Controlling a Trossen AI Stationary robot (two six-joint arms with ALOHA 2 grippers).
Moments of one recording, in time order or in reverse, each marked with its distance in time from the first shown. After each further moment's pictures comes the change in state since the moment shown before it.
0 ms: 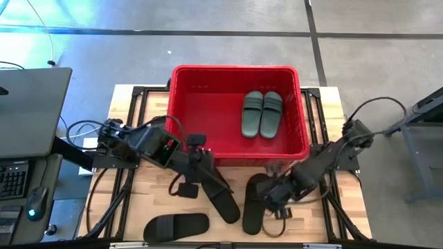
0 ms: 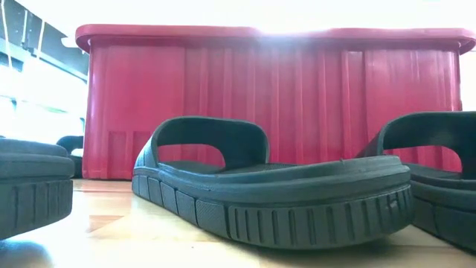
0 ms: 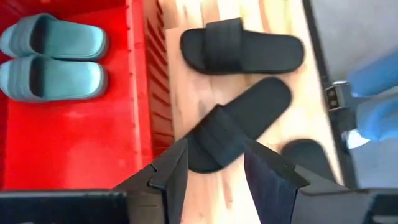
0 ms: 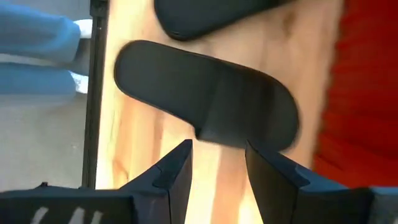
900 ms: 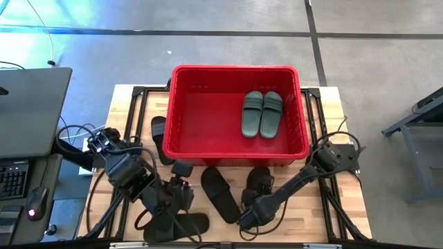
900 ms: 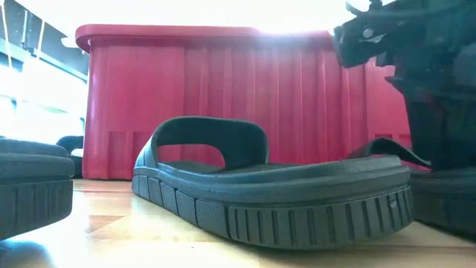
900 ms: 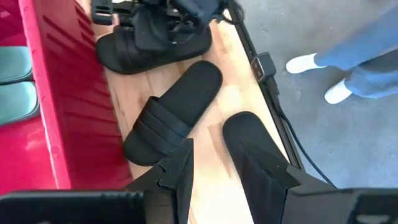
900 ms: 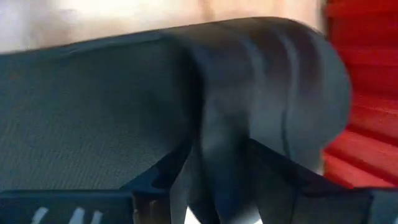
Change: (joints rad) left arm -0.253 0.001 0.000 -0.015 -0.005 -0.046; right arm -0.002 0.461 0.003 -0.099 0.222 0.454
